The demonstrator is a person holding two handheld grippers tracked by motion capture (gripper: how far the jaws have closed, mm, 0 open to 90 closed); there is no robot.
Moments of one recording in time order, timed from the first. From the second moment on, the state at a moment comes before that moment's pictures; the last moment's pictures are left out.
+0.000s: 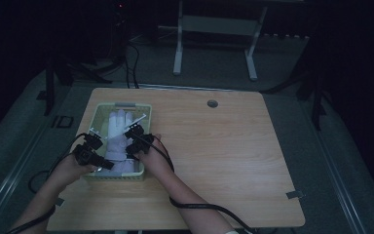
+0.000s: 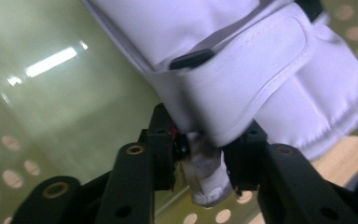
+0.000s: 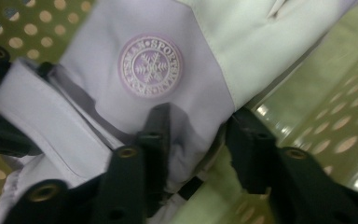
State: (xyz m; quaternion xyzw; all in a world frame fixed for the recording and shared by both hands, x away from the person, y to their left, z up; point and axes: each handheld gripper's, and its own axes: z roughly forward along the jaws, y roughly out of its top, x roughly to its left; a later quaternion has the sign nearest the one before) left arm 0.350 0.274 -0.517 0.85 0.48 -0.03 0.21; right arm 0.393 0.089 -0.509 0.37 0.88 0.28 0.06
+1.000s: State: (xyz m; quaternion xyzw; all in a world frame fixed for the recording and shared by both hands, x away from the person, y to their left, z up) left arm 0.302 0.257 -0.469 0.80 0.46 0.12 0.37; right arm 0.389 0.020 -0.463 0.32 0.86 0.39 0.07
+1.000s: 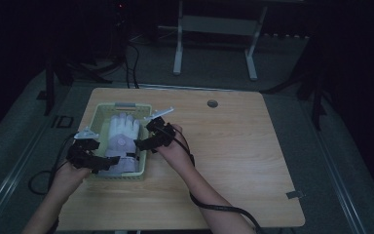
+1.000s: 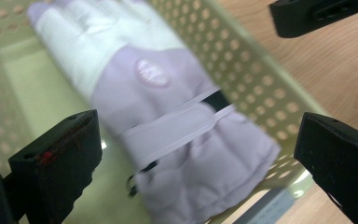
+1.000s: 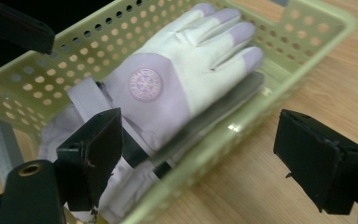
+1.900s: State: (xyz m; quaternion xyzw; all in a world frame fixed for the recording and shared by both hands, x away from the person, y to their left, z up) left arm 0.291 0.140 -0.475 0.82 0.37 0.09 0.42; right arm 0.387 -0.066 -0.466 0.31 0.86 0.39 0.10
